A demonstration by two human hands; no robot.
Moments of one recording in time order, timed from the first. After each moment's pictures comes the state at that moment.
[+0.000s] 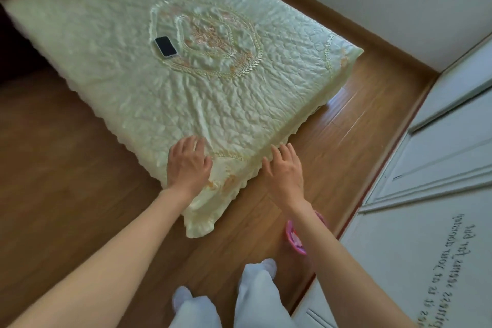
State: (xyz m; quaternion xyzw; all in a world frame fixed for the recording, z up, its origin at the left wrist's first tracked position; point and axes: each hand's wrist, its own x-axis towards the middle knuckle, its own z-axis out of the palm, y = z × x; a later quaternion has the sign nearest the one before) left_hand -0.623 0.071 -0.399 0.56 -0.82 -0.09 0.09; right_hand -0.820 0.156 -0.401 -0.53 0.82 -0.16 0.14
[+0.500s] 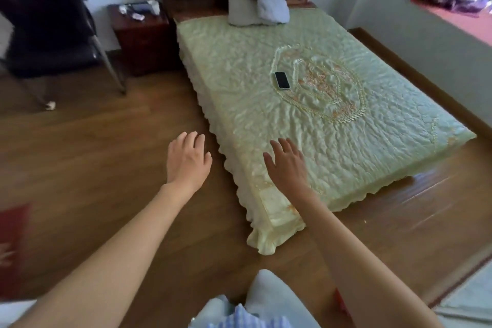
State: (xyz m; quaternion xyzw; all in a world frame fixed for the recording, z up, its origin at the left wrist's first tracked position) left_hand -0.303 0.091 -0.343 0.72 -0.69 -0.01 0.12; right_hand -0.529 0.075 -0.342 -0.73 0.66 -0.11 0.11
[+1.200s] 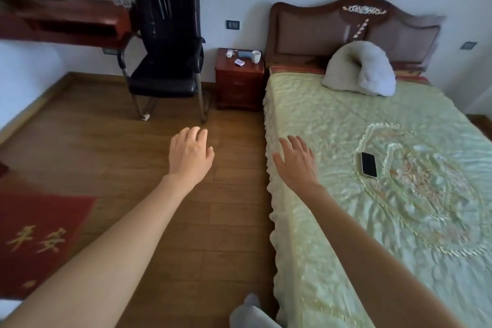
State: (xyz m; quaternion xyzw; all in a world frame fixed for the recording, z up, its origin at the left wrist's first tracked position) left_hand -0.121 -0.098 -0.286 0.83 -0.54 0.08 0.12; right_hand -0.337 -0.208 -0.292 -0.86 0.49 -0.13 0.08
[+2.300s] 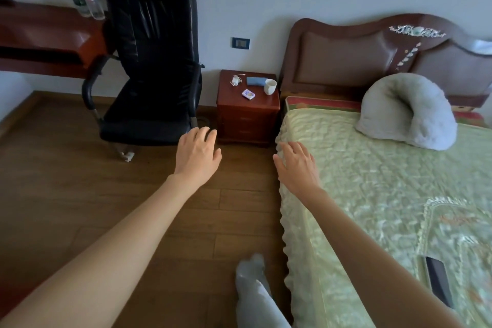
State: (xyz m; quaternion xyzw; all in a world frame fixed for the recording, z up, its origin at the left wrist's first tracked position) left_hand 0.201 -0.579 -0.307 0.80 -0.58 0.06 0.11; right_hand -0.013 -0.689 -0.327 -0.86 0.48 -0.12 0.10
